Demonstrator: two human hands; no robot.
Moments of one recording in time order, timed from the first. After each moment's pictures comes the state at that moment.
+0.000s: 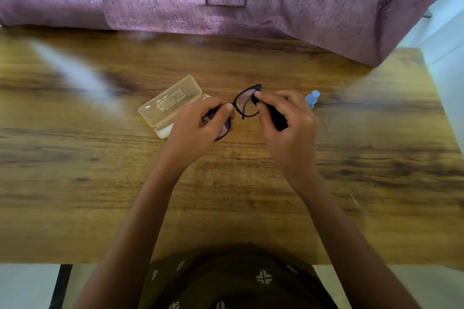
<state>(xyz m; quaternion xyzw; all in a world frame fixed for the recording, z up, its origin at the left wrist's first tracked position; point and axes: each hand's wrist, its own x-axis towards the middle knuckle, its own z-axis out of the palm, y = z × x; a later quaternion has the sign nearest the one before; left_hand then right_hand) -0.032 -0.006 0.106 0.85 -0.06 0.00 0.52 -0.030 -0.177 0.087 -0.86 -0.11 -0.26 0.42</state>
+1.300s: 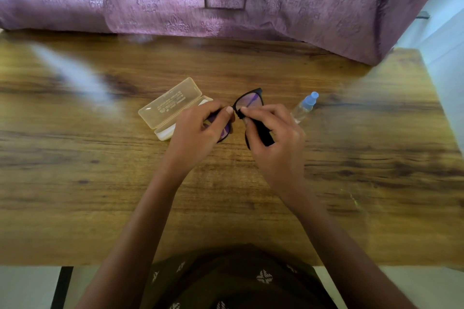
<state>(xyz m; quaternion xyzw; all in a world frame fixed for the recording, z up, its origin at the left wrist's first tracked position) -0.033 -0.010 0.104 0.86 -0.07 0.01 0.50 -0.048 -0.164 0.085 -0.85 -0.13 -0.25 0.44</state>
